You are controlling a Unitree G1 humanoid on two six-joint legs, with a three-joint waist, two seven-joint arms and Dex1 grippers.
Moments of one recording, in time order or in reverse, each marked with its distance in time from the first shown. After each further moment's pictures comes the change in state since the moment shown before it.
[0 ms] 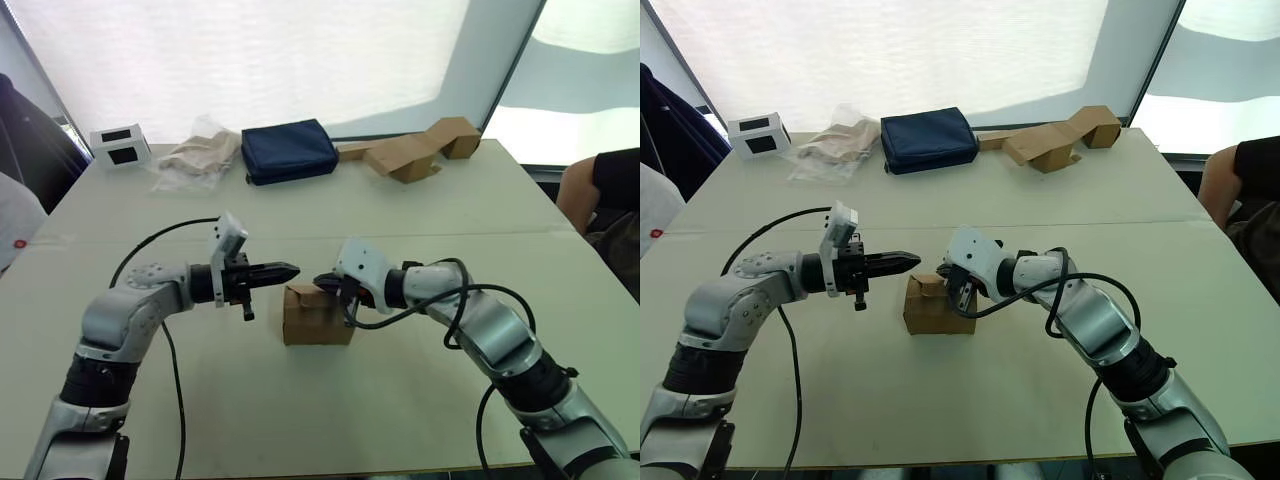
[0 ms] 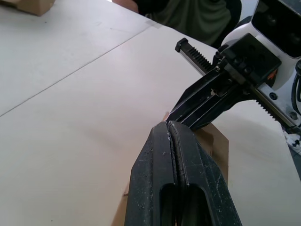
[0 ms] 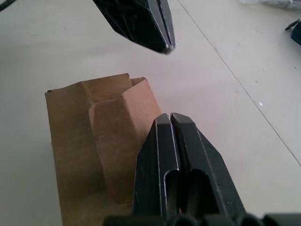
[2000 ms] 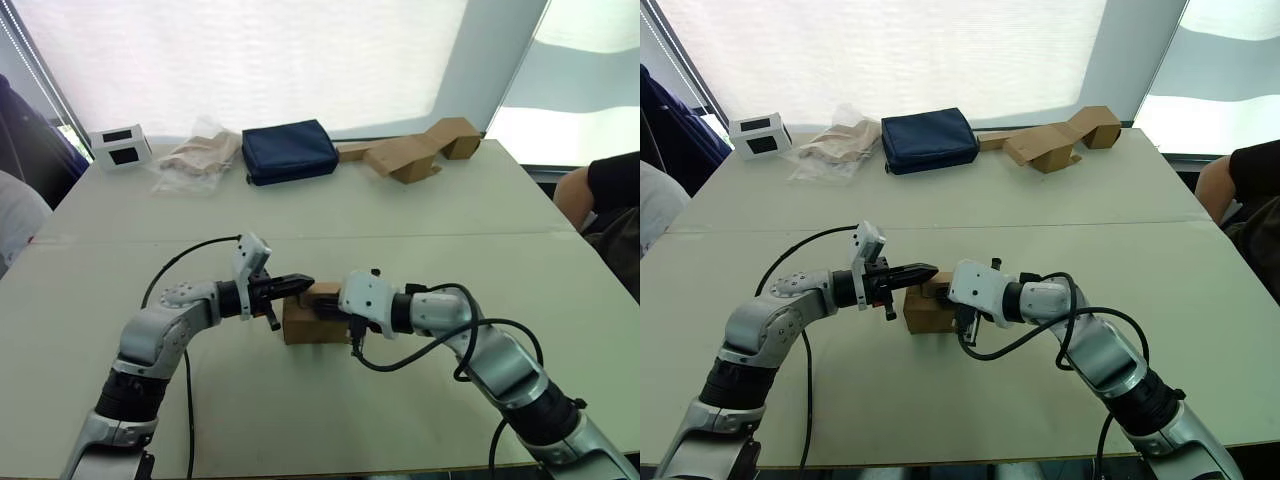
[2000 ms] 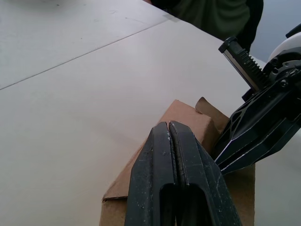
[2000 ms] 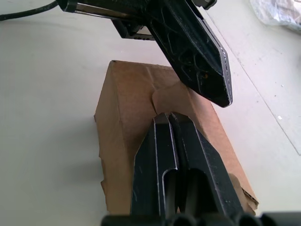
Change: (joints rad) left arm 0.060 -0.106 -0.039 0.001 0.060 -0.038 0.108; right arm 0.152 -0.025 0.011 -0.037 -0.138 -0.247 0.085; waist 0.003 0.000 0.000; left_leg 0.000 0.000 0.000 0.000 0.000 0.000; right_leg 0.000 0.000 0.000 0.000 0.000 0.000
